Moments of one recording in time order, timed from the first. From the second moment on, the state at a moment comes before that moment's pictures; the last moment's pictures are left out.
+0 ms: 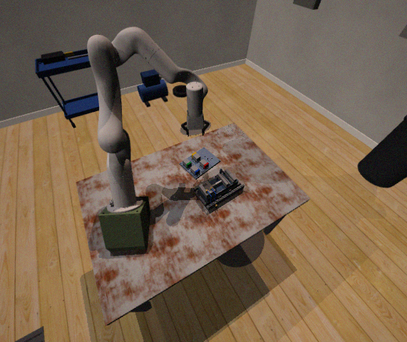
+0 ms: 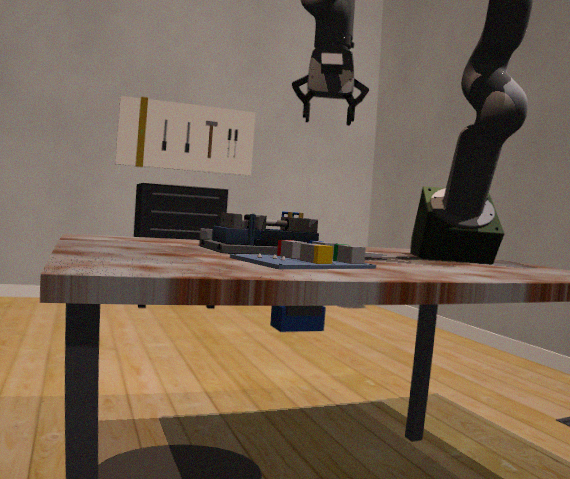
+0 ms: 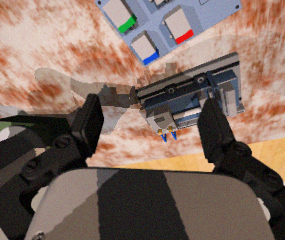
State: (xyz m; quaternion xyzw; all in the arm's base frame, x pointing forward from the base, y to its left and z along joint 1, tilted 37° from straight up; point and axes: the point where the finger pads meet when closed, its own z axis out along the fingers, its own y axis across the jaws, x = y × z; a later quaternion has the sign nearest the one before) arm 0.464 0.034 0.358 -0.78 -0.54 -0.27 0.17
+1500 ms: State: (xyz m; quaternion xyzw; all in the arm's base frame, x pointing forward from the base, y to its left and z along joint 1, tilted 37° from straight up) arm 0.464 0.034 0.358 -0.90 -0.31 -0.21 0.24
